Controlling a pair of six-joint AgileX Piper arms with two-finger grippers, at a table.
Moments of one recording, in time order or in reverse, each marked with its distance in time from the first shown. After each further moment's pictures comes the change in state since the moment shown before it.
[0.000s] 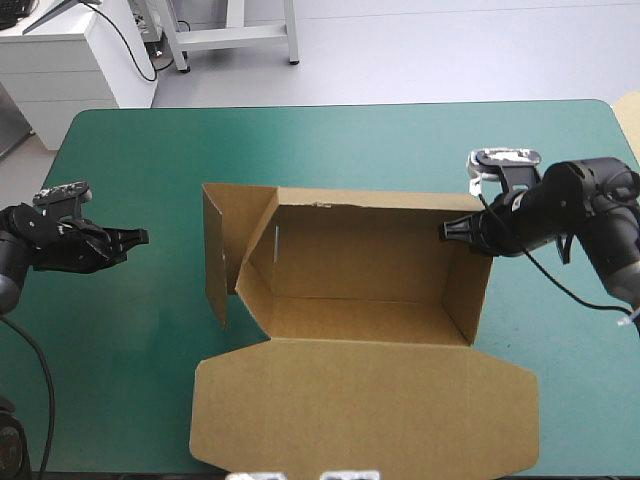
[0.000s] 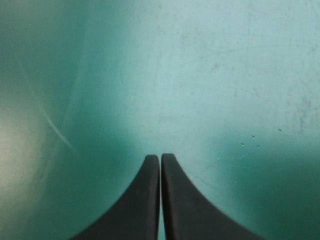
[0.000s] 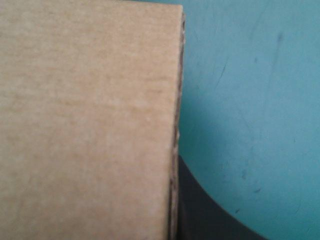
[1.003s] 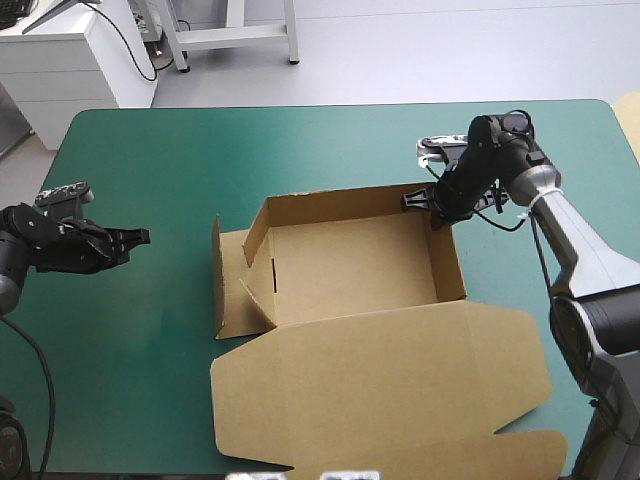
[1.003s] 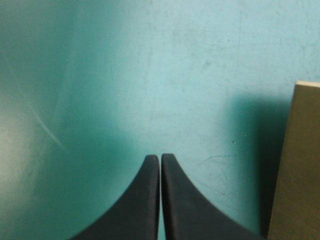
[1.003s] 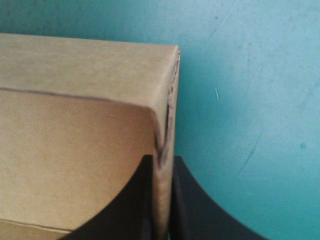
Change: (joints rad) left arm 0.000 0.000 0.000 -0.020 0.015 0.001; right arm 0.000 0.541 -0.362 0.031 0.032 -0.100
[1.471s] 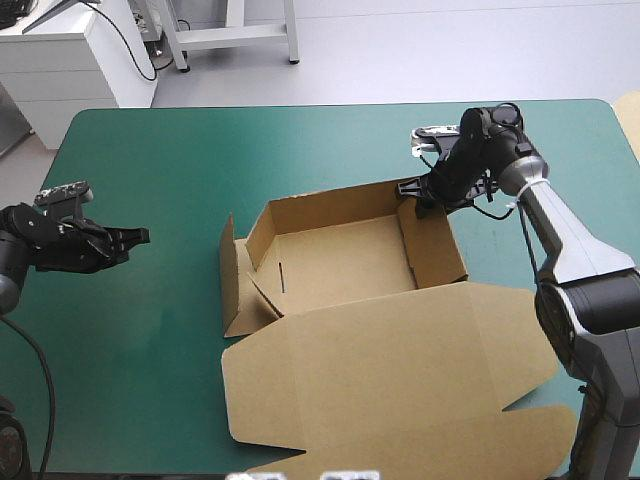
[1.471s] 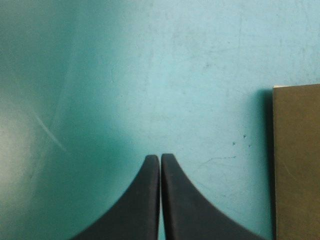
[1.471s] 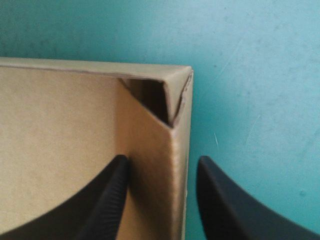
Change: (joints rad) left arm 0.000 0.000 0.000 0.000 -0.006 0.000; right arm 0.001 0.090 -0.119 0.005 -0.009 0.003
